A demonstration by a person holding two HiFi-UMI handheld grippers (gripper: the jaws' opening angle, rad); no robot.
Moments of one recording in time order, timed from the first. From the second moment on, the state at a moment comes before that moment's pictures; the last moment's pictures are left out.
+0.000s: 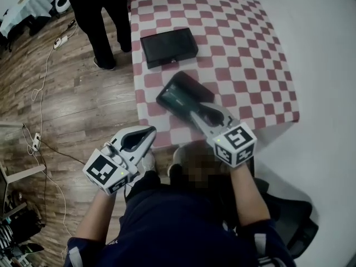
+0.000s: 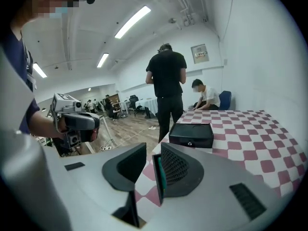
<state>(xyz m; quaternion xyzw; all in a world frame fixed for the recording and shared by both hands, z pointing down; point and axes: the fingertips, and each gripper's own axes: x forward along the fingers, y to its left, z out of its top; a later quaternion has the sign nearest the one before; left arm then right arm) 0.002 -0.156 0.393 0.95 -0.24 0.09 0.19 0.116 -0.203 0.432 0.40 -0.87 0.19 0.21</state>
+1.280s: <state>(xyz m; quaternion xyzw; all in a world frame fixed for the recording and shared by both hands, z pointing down) 0.017 -0.132 0.355 0.97 -0.17 0.08 0.14 0.127 -0.134 0.386 0.48 -0.85 0.18 0.11</state>
